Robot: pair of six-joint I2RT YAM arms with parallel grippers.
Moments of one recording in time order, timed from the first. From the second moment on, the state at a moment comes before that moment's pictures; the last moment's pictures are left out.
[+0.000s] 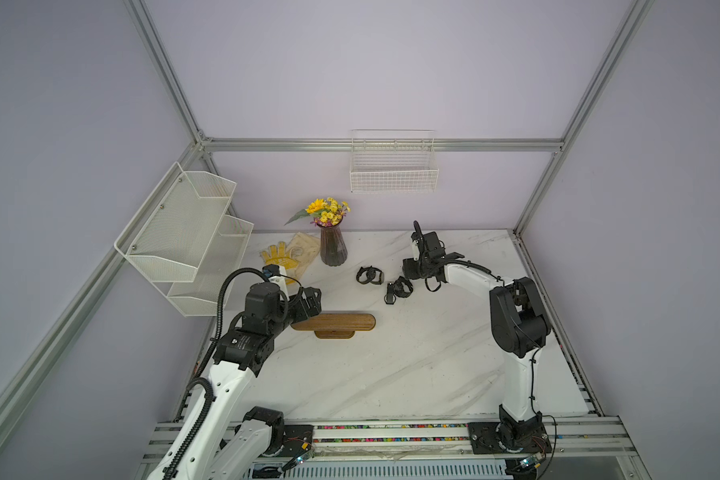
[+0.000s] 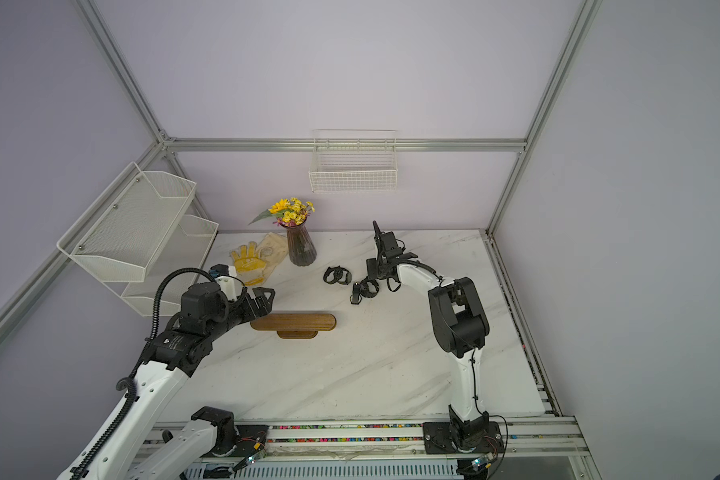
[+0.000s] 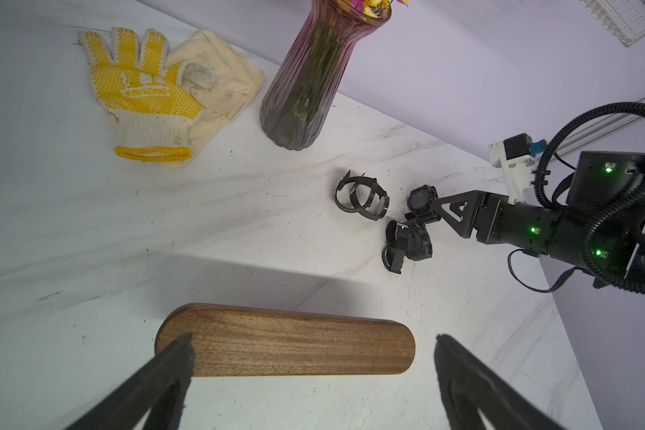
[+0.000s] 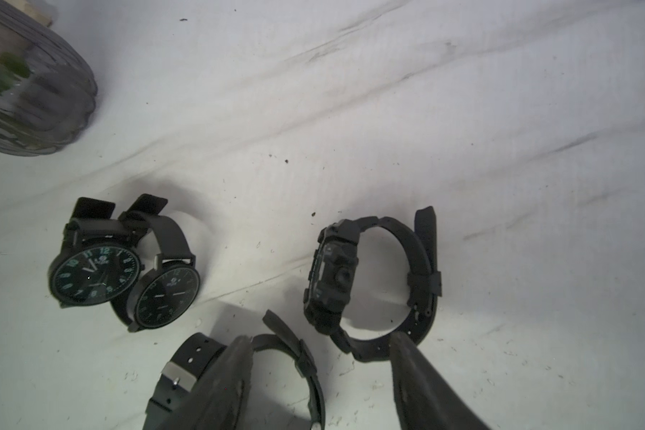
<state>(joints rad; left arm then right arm) -0.20 0.86 0.84 -0.54 0.06 -0.50 0.37 2.09 1.57 -0.35 0.03 0.21</state>
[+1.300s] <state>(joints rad) -0.20 0.86 0.82 -0.54 0.05 -0.50 0.29 1.90 1.39 -0.38 0.17 0.21</state>
